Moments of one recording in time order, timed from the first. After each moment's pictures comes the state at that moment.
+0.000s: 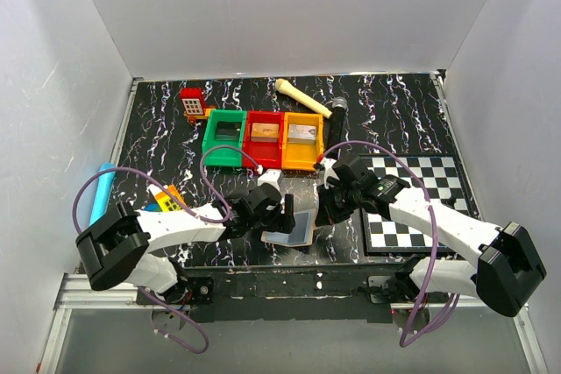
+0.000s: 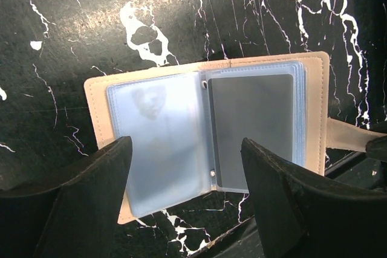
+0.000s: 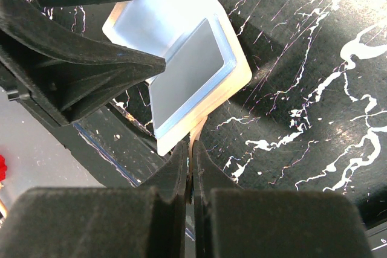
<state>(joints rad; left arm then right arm) -1.02 1.38 0.64 -0.08 -0.17 -0.73 0.77 1.18 0.76 -0.53 -0.33 0.36</state>
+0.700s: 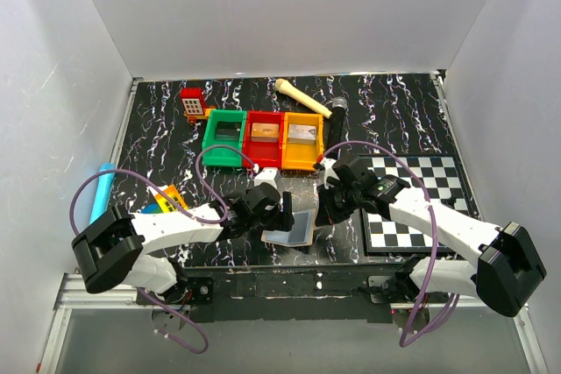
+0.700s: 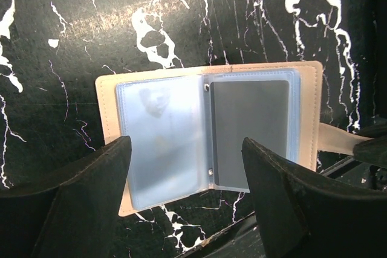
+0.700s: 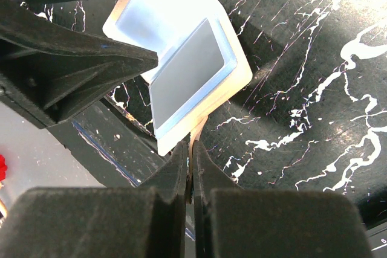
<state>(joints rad) -1.02 1.34 0.65 -0.12 -0.21 -0.77 0.77 1.18 0.76 -0.53 -0.33 0.36</state>
